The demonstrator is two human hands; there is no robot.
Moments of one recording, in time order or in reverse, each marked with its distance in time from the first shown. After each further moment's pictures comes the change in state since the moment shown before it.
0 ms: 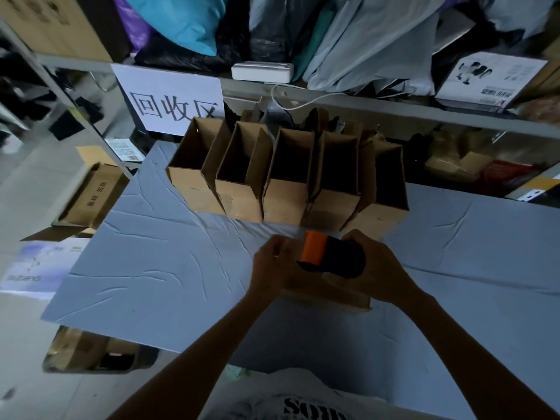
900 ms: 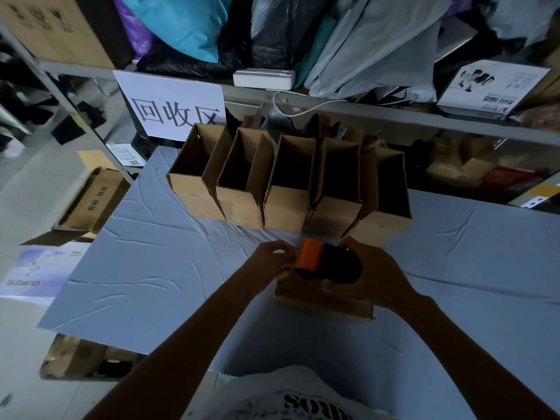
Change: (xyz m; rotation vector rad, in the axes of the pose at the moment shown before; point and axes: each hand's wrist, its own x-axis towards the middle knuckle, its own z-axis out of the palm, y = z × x) left_hand 0.025 0.024 -0.028 -0.368 -0.392 -0.374; right_hand 0.010 -0.003 0.001 -0.134 -0.018 -0.083
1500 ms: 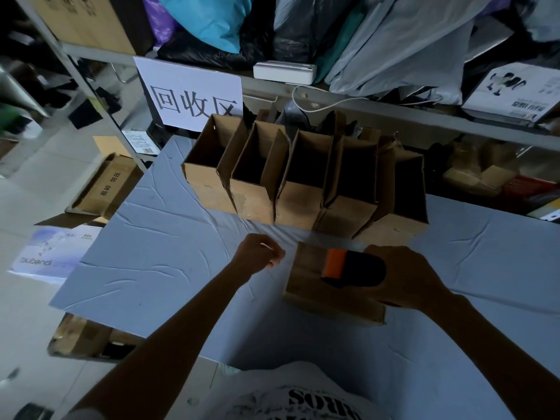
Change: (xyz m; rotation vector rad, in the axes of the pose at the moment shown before) left_hand 0.019 -0.025 -0.048 0.221 0.234 0.073; right_hand 0.004 0.017 -0.021 -0.345 -0.154 0.007
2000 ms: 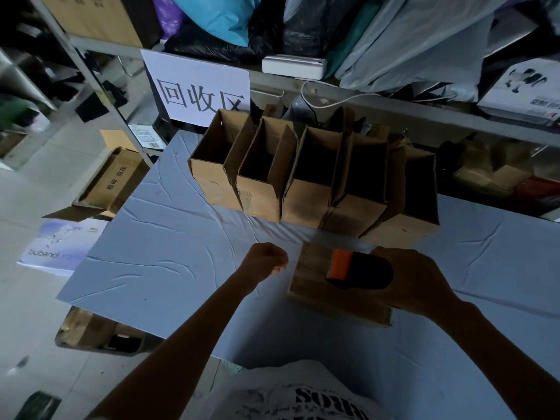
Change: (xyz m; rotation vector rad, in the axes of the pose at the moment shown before) left_hand 0.001 -0.023 0.009 -0.116 -0.057 -0.017; right_hand -0.002 -0.002 0.007 0.001 0.074 -0.023
